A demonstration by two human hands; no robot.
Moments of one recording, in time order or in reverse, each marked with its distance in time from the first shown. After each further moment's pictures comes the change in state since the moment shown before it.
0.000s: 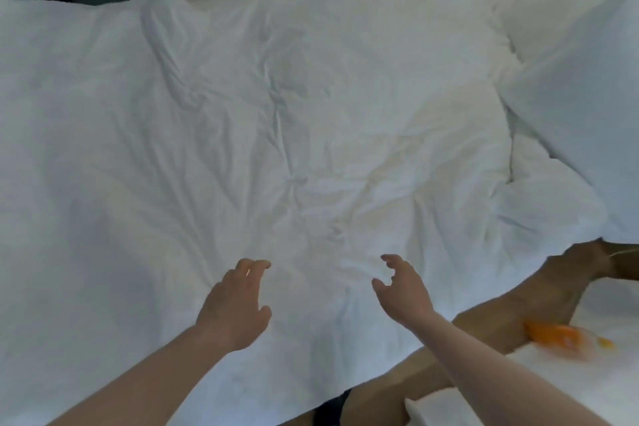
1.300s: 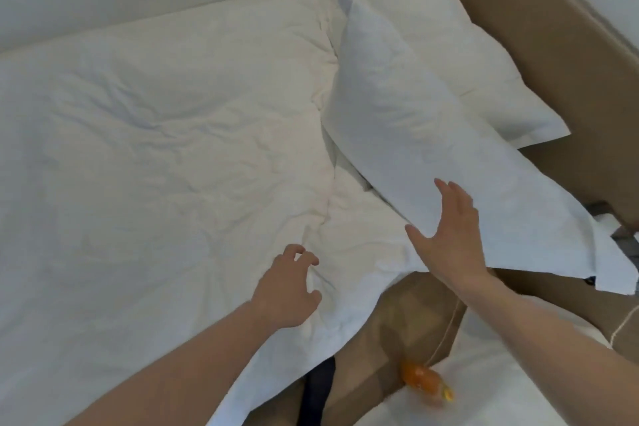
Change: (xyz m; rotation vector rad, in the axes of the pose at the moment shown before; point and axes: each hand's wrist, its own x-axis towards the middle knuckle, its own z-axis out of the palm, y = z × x) left_hand 0.216 0.609 0.095 -0.046 -0.076 0.255; right_hand 0.201 0.352 -0.490 -0.073 0.548 -0.117
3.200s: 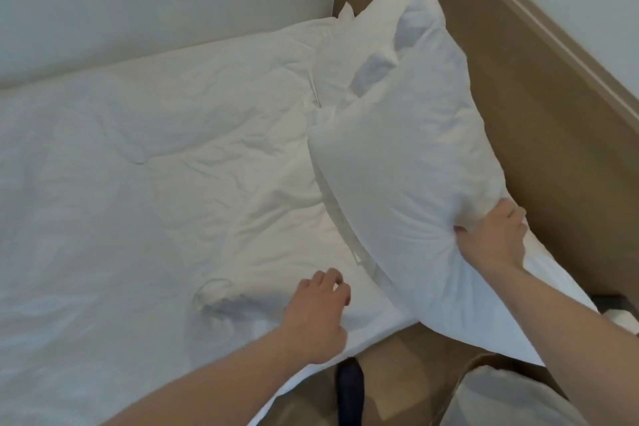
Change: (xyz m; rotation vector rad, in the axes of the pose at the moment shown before) left_hand 0.119 0.152 0.025 0.295 0.041 0.149; right_hand 0.210 0.115 -0.053 -0.046 0.040 0.245
